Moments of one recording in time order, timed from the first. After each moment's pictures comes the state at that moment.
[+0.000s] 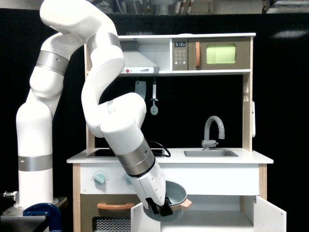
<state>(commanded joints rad) 0.31 0.35 -0.88 0.70 1.30 0.95 -1.45</state>
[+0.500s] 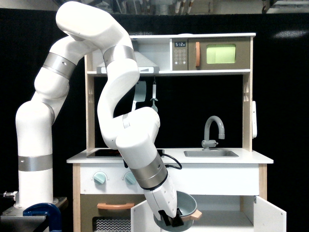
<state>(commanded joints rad) 0.23 0.46 -0.72 0.77 1.42 0.93 -1.48</state>
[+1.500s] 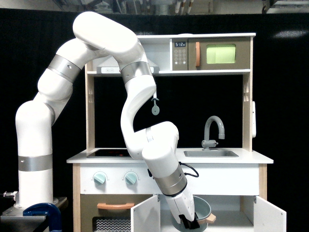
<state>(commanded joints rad) 0.22 0.56 -0.44 0.86 1.63 0.77 -1.47</state>
